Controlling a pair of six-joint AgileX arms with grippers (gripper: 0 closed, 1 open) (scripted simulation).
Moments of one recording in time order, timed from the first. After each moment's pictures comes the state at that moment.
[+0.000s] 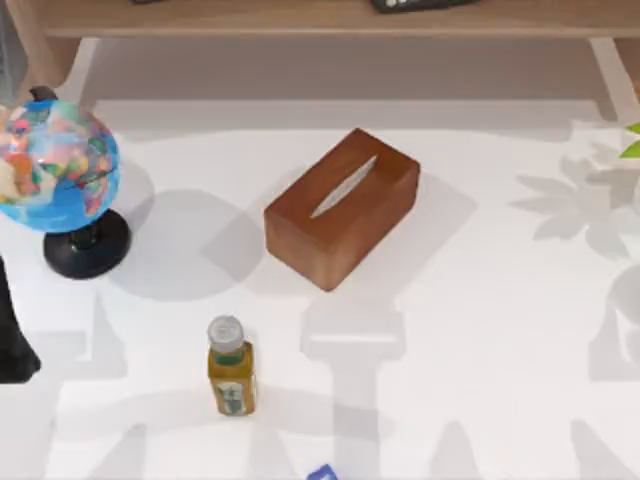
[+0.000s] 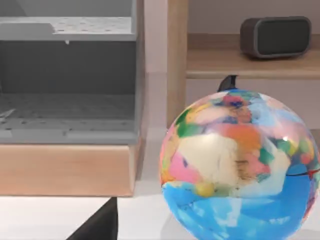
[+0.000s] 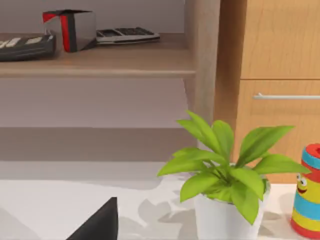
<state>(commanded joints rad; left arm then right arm) 0.00 0.00 0.00 0.00 0.00 0.00 0.00 0.00 0.00 0.00 0.00 0.00</state>
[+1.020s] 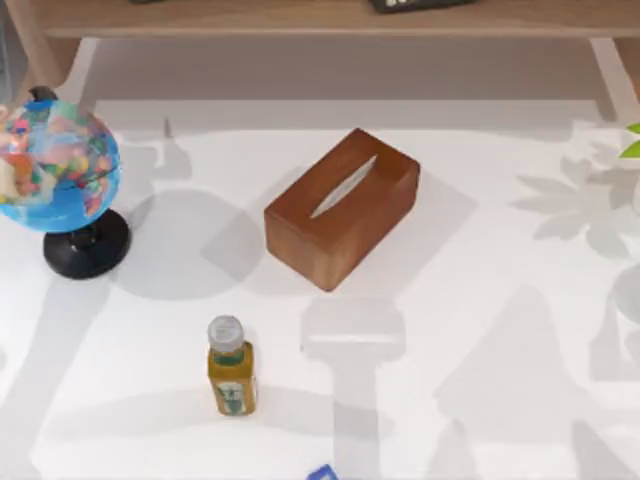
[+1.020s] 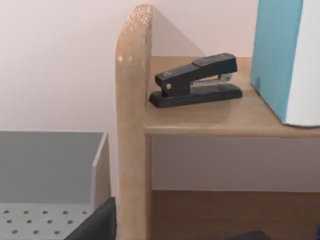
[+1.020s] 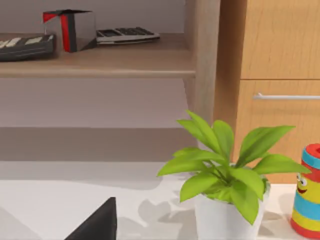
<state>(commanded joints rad) -0.20 1.06 1.09 -0.03 -0.18 0.00 0.00 0.00 0.00 0.00 0.00 0.00</state>
